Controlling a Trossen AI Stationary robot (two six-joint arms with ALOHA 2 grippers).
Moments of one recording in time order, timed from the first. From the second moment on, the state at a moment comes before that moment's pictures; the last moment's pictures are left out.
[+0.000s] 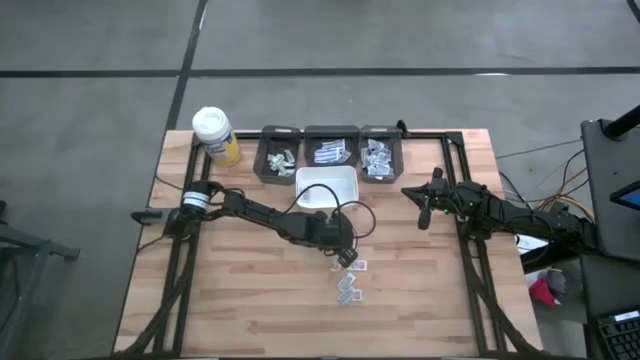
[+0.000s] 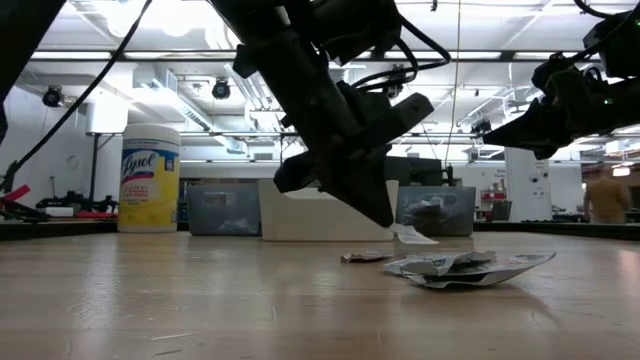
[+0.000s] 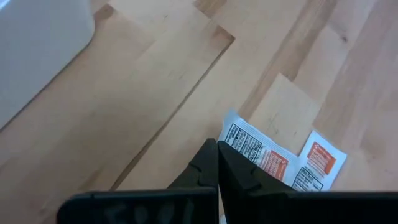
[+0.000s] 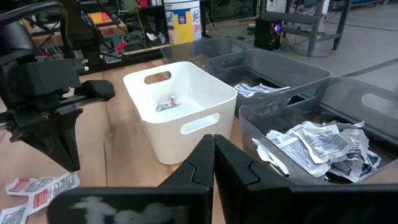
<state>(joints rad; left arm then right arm) -0.14 2.06 1.43 -0.29 -0.25 -0.75 -0.27 0.21 0.02 0.00 0.11 0.14</state>
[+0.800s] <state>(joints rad) -0.11 1.90 1.57 -0.50 -0.41 -0.71 -0.27 0.21 0.02 0.00 0.11 0.14</state>
